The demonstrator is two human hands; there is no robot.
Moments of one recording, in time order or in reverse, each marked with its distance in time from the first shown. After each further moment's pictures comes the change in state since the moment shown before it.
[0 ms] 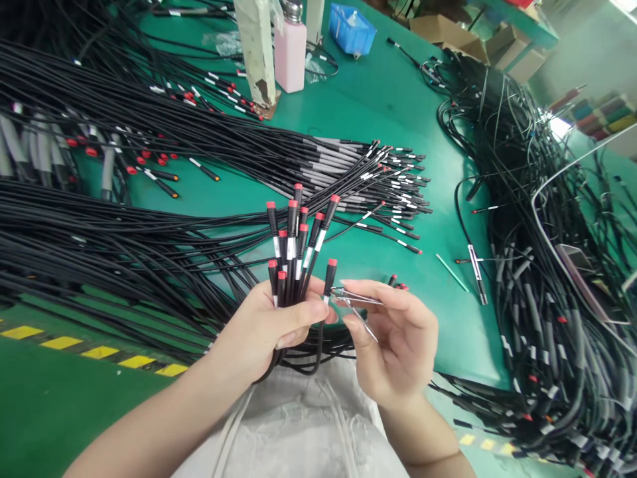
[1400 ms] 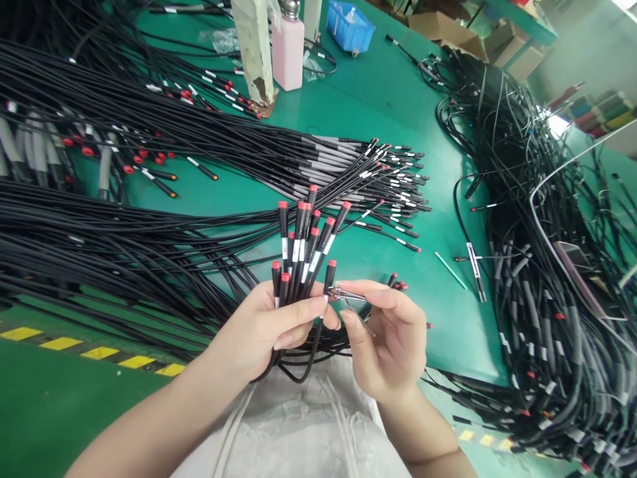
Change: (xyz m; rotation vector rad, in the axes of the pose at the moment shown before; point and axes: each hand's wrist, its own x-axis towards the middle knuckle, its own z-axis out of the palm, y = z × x) left_hand -0.001 0.003 -0.002 0.112 -0.144 0.017; right_hand -0.005 0.006 -0.002 -0.161 -0.007 -0.036
